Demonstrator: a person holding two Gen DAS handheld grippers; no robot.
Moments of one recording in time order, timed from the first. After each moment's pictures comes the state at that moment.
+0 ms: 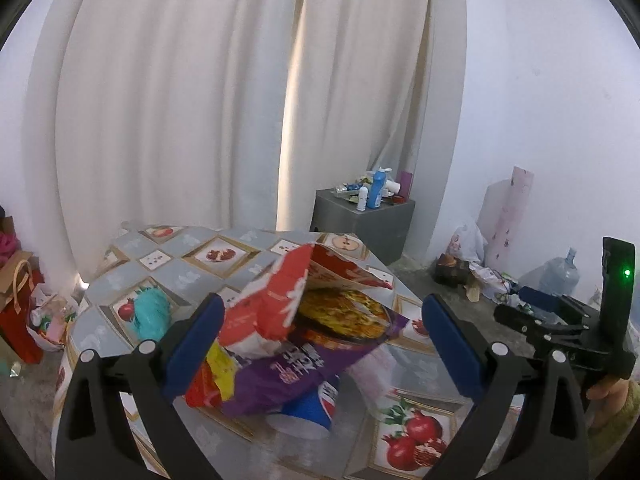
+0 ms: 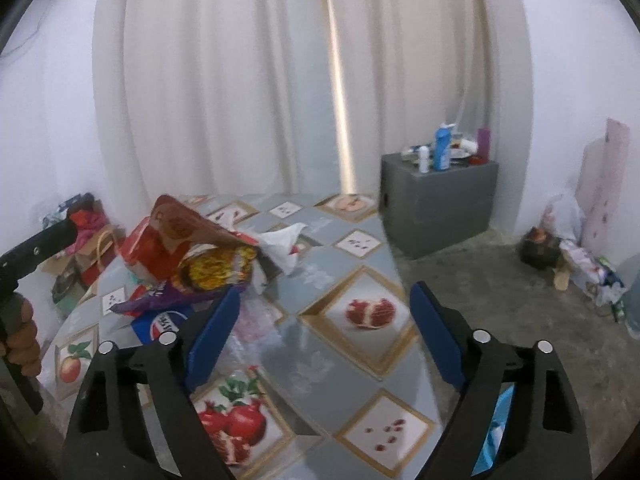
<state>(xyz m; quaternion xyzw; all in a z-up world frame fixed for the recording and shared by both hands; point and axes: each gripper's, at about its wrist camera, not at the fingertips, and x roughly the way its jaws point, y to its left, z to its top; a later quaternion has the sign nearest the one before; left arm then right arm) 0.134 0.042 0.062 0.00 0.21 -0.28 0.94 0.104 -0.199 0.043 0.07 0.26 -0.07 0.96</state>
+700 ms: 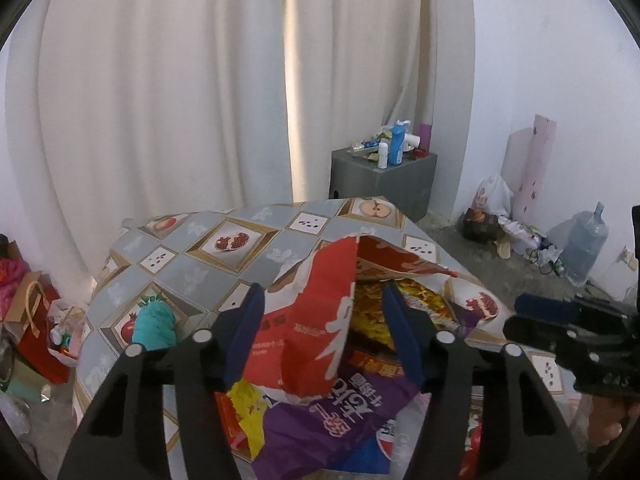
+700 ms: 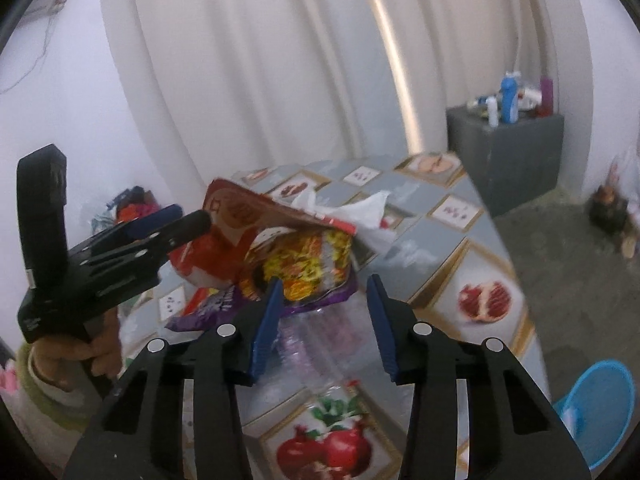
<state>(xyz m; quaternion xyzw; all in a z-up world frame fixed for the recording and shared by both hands) 0.200 0.010 0.043 0.09 0.27 -0.25 0.93 0.168 -0.167 0.026 0.17 0.32 0.04 0.93</state>
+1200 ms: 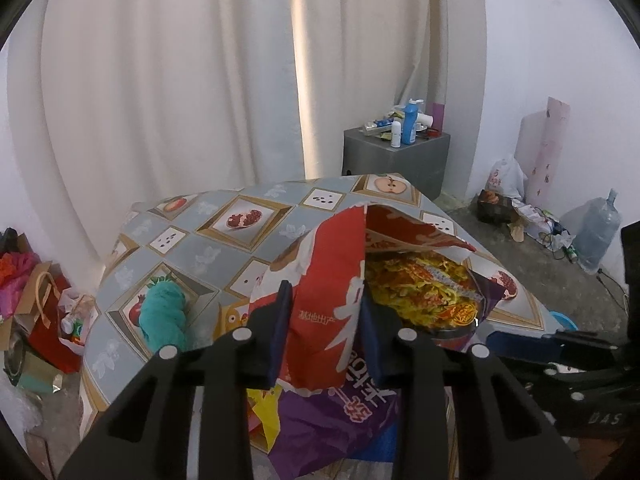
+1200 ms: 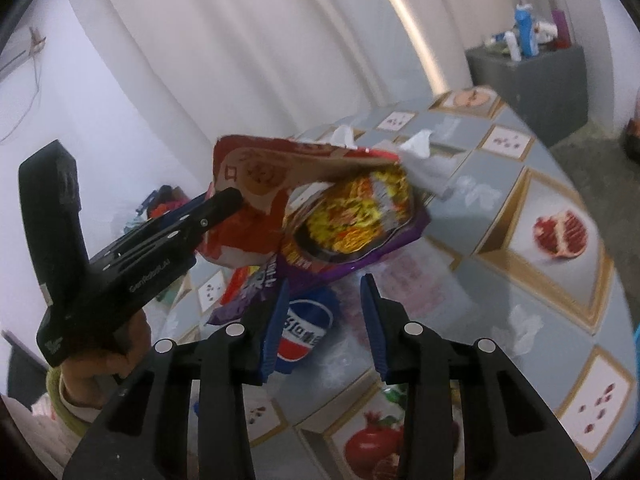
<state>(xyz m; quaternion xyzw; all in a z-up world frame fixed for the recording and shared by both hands) 0.201 0.016 0.030 0.10 0.30 -0.23 0.92 0.192 -0.143 -0.005 0.25 0.37 0.09 0.89</state>
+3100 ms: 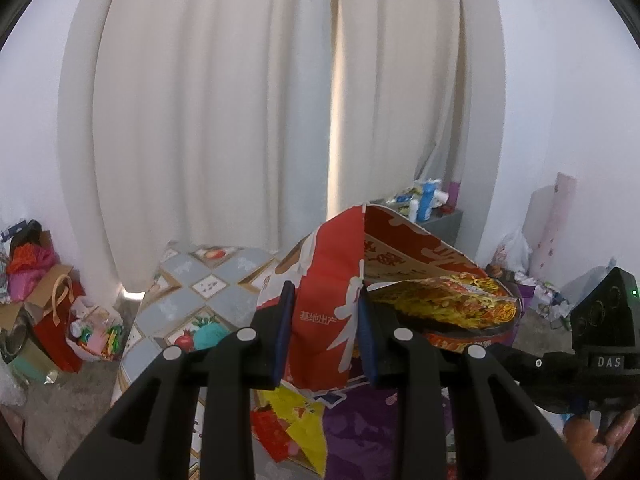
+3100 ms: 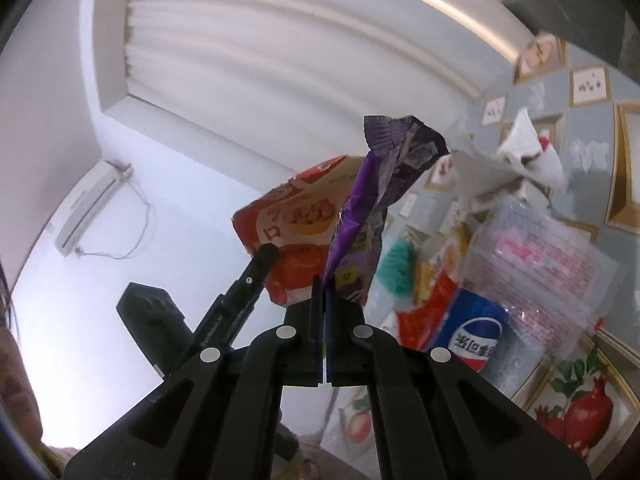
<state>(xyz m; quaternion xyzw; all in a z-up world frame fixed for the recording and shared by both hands) 0.147 0.071 0.110 0.02 0.20 -0.20 0.96 0.191 -0.172 0.017 0.49 0.22 0.28 0.80</state>
